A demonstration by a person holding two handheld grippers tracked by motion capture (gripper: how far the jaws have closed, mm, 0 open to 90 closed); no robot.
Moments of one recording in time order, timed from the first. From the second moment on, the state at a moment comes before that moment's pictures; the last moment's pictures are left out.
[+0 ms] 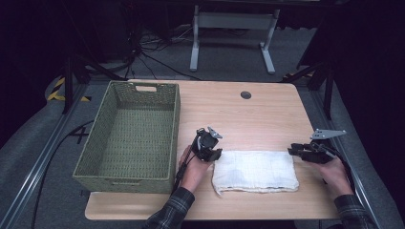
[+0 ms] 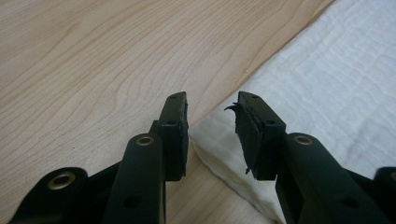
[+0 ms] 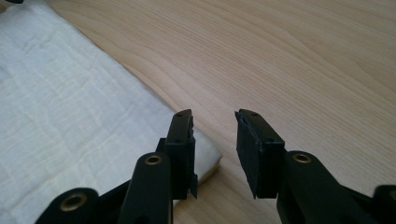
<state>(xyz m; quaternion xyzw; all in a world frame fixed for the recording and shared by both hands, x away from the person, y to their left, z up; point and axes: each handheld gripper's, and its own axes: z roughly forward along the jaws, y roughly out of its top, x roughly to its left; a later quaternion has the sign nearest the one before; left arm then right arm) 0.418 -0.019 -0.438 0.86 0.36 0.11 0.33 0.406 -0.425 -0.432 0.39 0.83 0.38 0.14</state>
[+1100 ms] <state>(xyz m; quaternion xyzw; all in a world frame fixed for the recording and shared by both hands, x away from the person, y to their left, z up) 0.427 -0.016 -0.454 0.88 0.35 0.07 0.32 0.414 -0.415 -0.450 0.37 0.85 0.35 0.12</state>
